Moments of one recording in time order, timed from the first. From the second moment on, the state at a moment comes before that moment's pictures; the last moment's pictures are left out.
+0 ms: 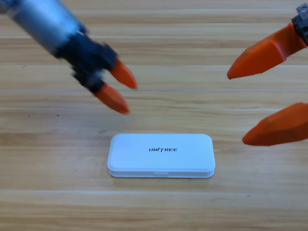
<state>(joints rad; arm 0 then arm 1) -0.43 1.93 -1.49 0.83 -0.66 1.07 0.88 1.38 -1.30 0.67 0.53 -0.47</state>
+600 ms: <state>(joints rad) -0.38 1.40 -1.26 0.84 -0.72 0.85 0.88 1.39 -1.30 0.67 0.53 -0.47</state>
